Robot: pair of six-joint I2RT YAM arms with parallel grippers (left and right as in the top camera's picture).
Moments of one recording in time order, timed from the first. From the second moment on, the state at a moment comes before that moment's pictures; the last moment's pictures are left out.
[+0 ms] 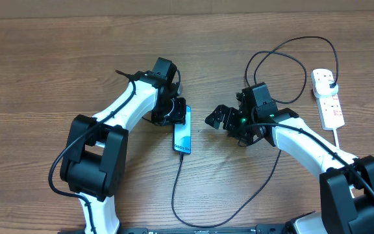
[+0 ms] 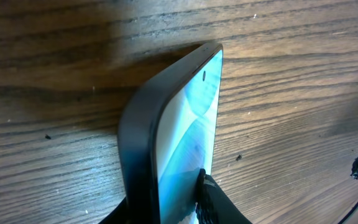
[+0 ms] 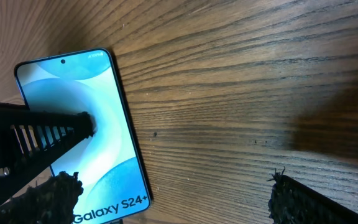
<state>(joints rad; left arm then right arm) -0.37 2.01 1.38 -0.82 0.35 -0.37 0.34 1.63 0.89 -0.38 -0.43 0.72</state>
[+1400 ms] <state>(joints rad) -0.38 1.99 1.31 -0.69 0.38 -0.37 0.34 1.63 0.89 -0.38 -0.43 0.72</state>
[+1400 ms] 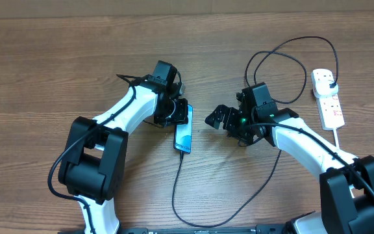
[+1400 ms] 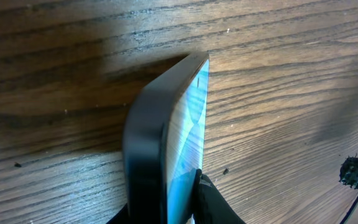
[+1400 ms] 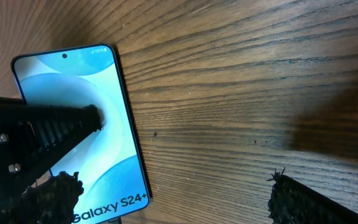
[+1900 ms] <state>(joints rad) -0.38 1.99 1.30 -0.69 0.36 -0.37 0.34 1.63 0.89 -0.38 -0.43 0.72</state>
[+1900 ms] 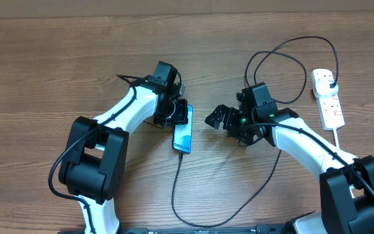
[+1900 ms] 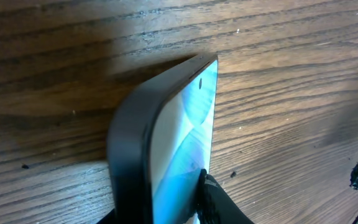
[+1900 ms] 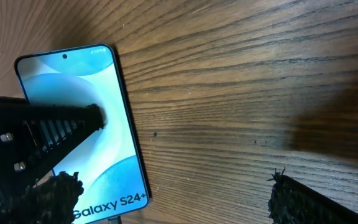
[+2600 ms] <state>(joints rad) -0.38 1.99 1.30 -0.69 0.35 -0.37 0.34 1.63 0.89 -0.38 -0.43 0.72</state>
